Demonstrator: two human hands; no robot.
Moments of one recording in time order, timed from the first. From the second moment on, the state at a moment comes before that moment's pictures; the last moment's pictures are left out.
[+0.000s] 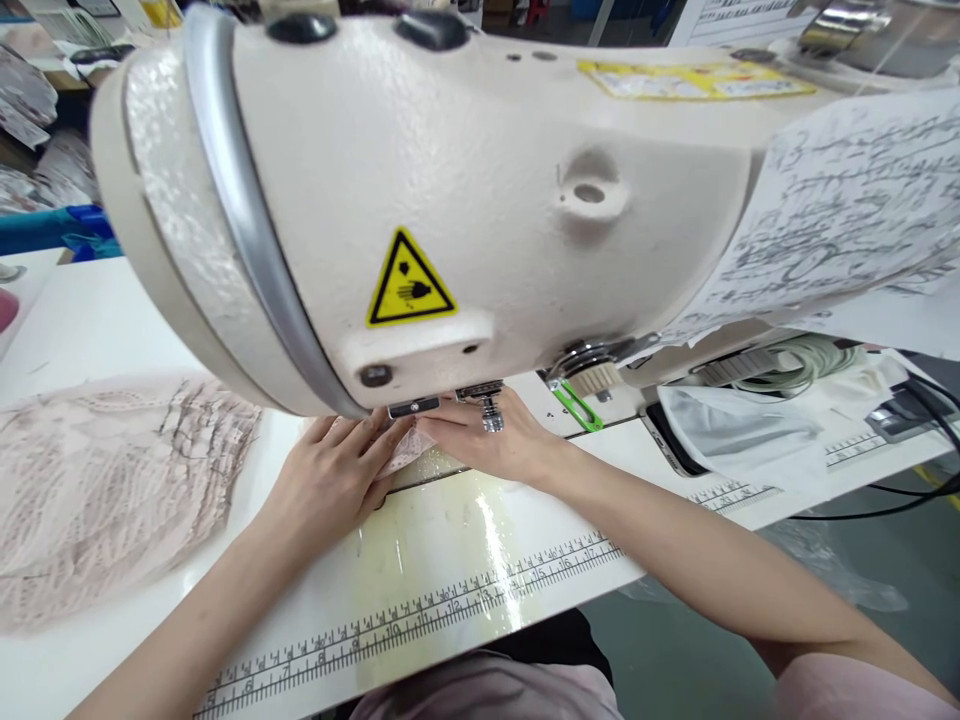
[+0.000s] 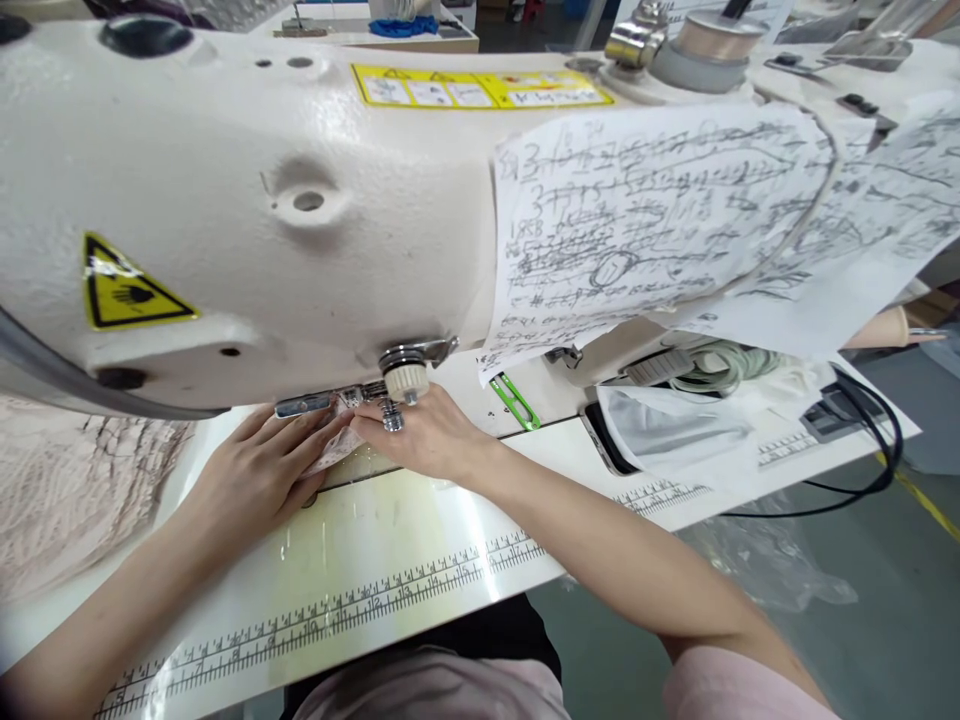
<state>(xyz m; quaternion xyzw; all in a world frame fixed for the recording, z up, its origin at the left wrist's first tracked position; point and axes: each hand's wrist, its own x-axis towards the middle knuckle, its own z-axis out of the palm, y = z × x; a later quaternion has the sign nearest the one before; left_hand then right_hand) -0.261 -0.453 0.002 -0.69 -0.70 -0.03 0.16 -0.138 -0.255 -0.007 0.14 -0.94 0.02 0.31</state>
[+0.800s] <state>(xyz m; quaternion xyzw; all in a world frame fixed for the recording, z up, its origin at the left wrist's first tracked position) -0.274 -0.457 0.009 -0.72 -0.66 -0.11 0.15 -0.137 -0.272 -0.008 0.15 -0.93 -0.07 0.33</state>
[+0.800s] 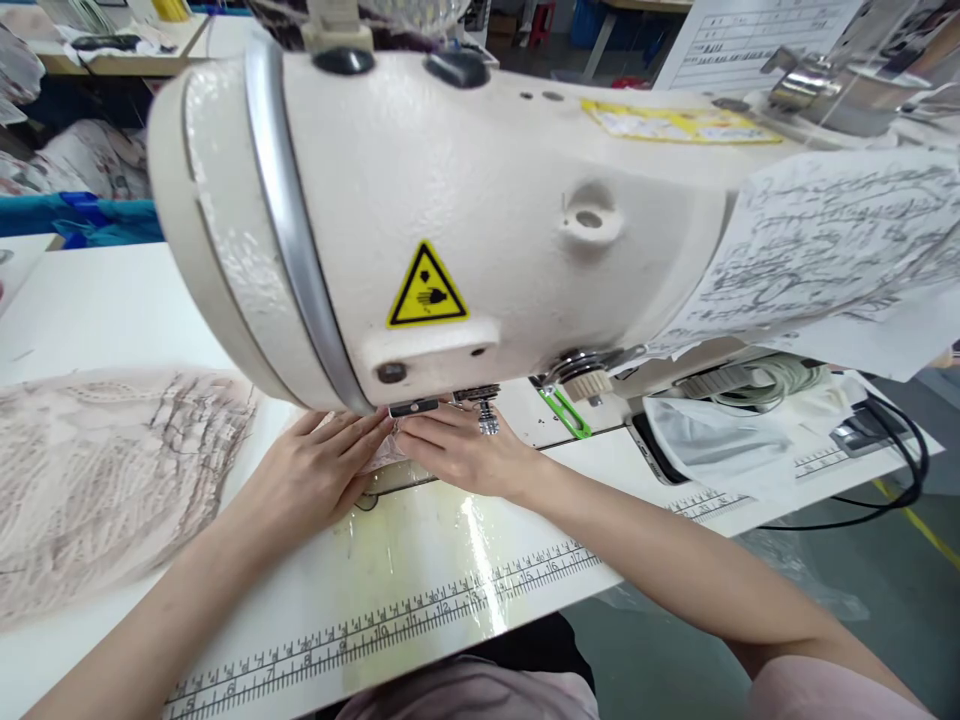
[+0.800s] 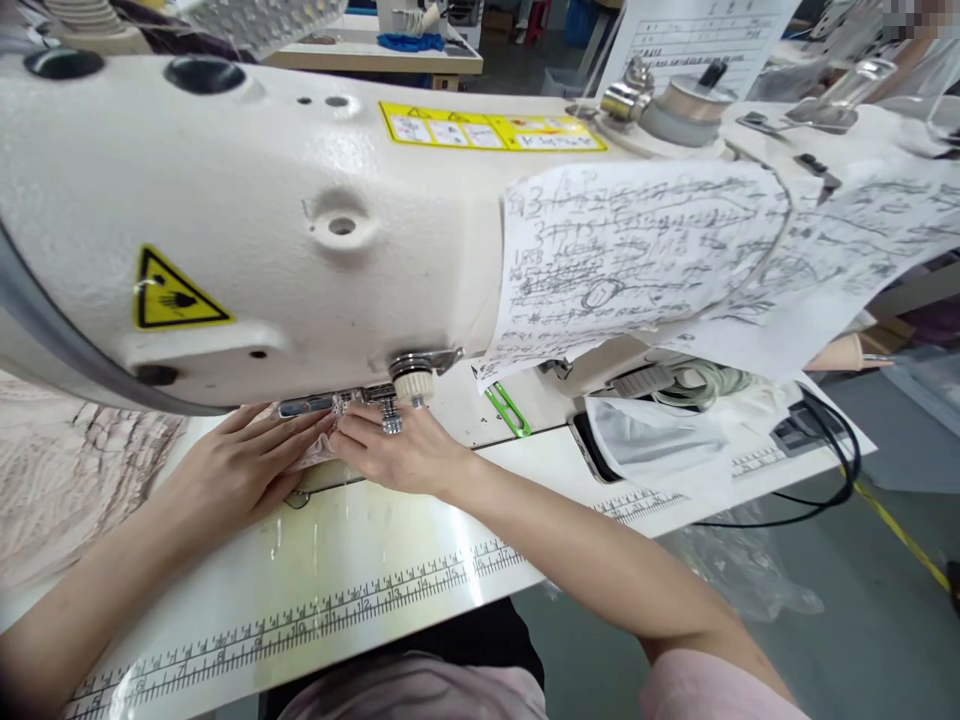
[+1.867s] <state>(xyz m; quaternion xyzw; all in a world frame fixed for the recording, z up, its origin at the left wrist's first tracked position) -0.255 -0.450 0.007 -0.68 -0.70 -0.04 0.21 -0.130 -0.276 -0.002 0.08 -0.94 -0.07 0.32</state>
